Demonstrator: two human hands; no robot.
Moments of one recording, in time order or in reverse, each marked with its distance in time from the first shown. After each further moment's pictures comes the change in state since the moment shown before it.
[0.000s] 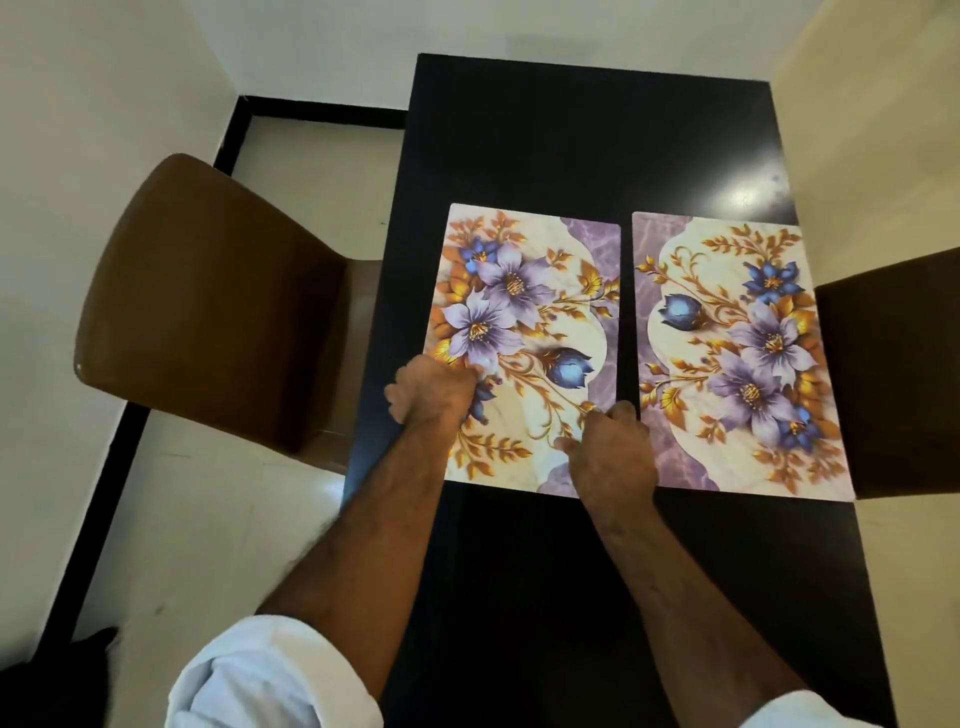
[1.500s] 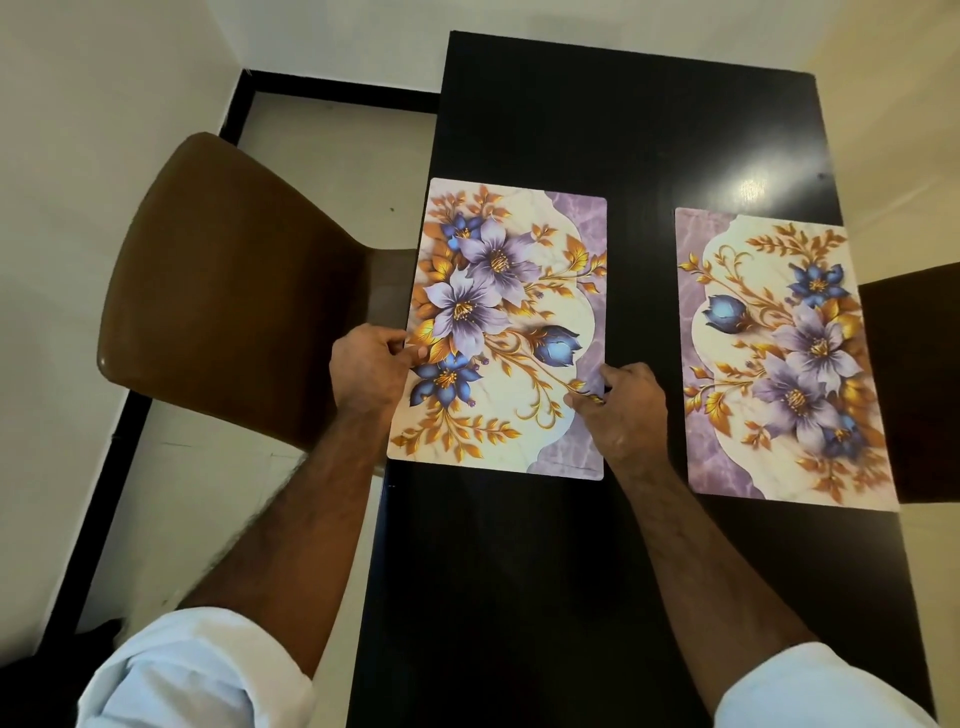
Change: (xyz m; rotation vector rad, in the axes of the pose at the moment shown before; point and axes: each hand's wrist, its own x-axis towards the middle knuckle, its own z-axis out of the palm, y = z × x) left_hand 0.080 -0.059 -0.085 0.042 0.164 0.402; right_hand 0.054 -0.043 0.017 0.454 0.056 0.054
